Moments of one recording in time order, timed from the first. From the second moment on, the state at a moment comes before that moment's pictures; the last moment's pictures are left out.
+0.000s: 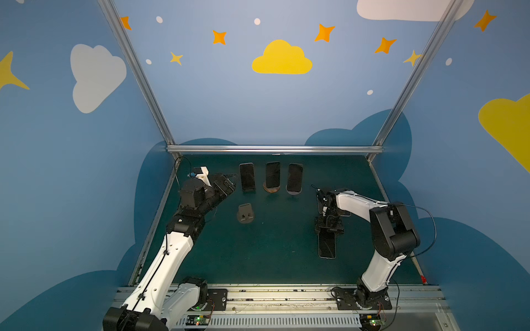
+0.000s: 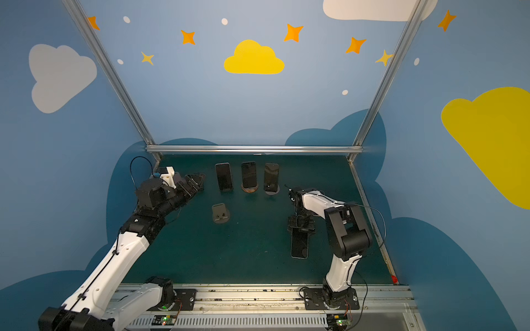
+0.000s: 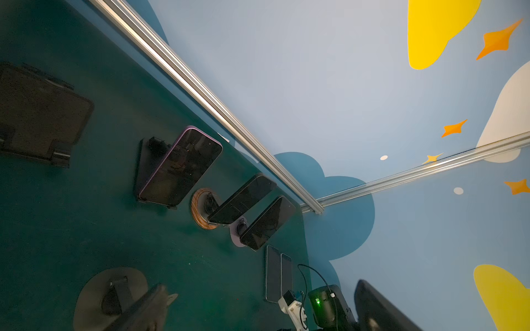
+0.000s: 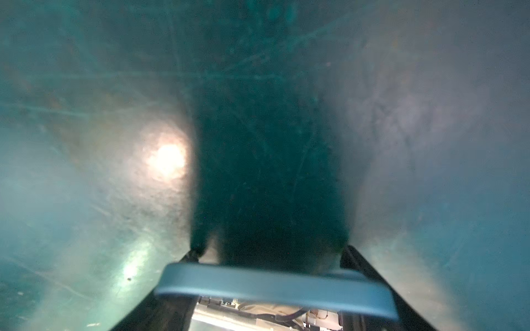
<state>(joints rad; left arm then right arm) -0.15 0.99 0.83 -0.12 0.31 -0.92 0.39 1.80 1.10 -1.00 -0.03 0.46</state>
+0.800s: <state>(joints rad) -0.15 0.99 0.83 -0.12 0.31 -0.92 0.37 1.83 1.14 -1.02 -0.06 0.43</state>
